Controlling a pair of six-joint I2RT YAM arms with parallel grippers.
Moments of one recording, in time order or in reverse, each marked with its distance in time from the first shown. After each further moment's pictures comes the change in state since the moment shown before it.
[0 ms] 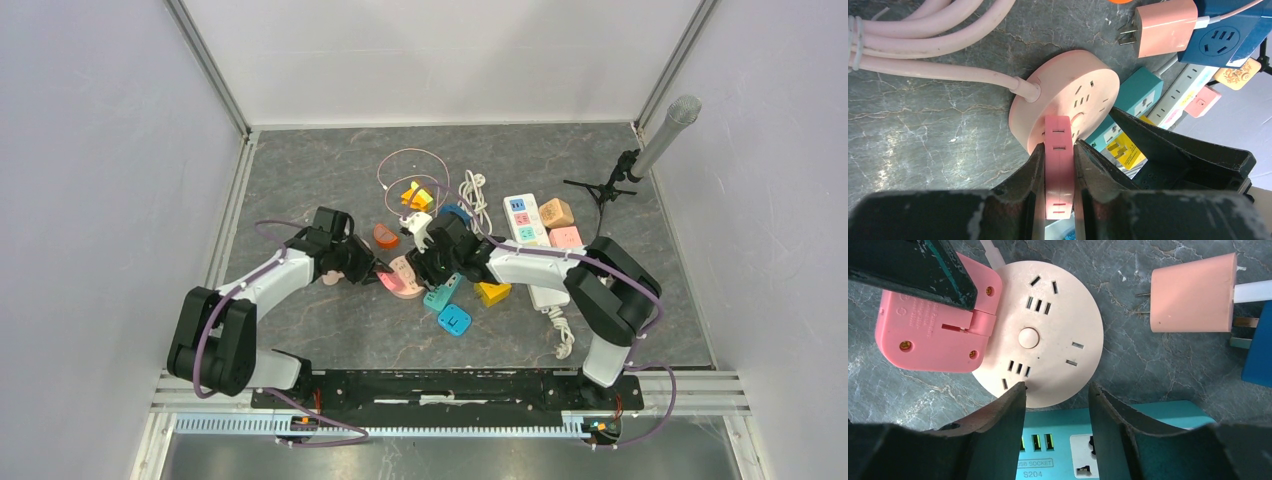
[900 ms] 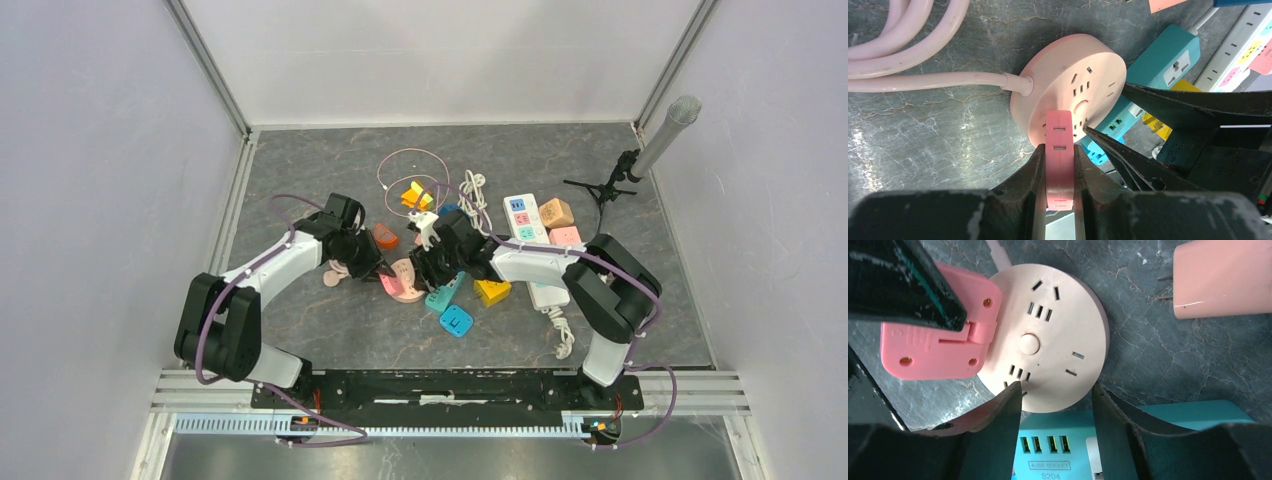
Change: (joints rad) left arm -0.049 0.072 0.164 -0.218 -0.003 0.271; right arm -0.042 -0.005 -0.038 0.043 -0.139 0.099
